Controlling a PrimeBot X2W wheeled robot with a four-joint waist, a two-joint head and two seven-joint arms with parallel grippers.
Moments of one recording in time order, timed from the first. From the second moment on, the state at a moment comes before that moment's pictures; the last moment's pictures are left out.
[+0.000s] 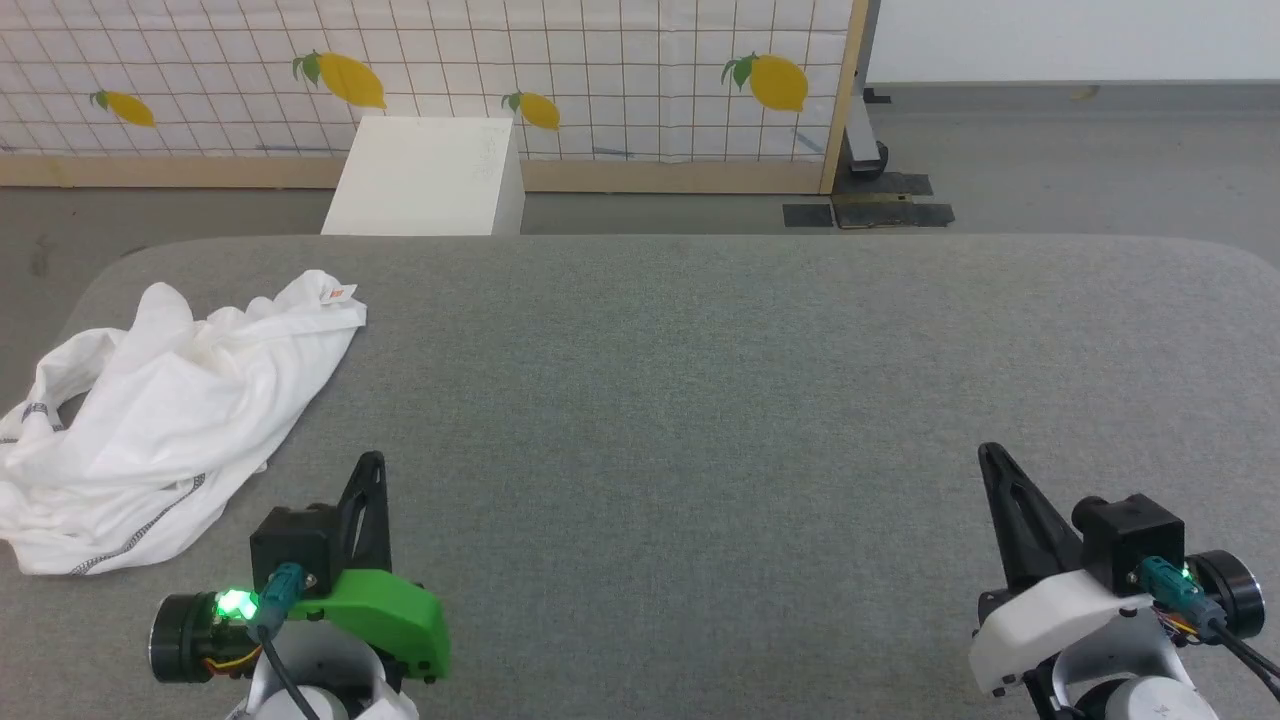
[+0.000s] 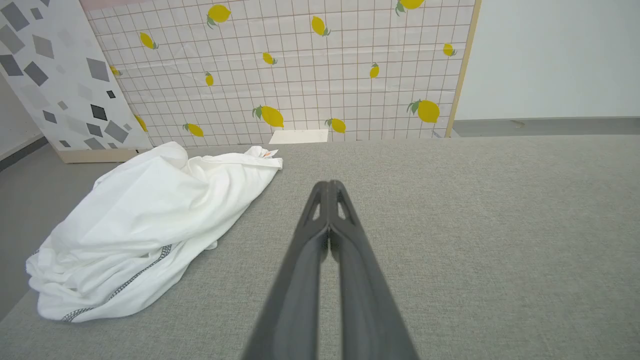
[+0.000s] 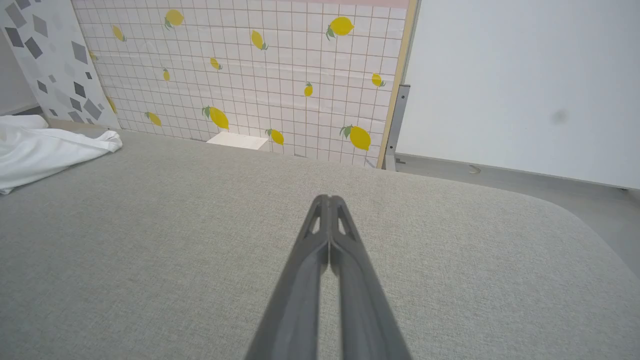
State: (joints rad) left arm -0.01 0.05 0.00 0.00 -0.01 -0.01 0.00; right arm 0.02 -0.05 0.00 0.01 0.01 0.13 0.00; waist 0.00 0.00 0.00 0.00
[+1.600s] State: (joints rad) left arm -0.03 0.06 -0.05 0.08 -0.09 0.03 -0.07; right arm 0.02 -0.05 0.00 0.05 0.02 0.13 -0.05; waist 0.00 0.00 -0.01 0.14
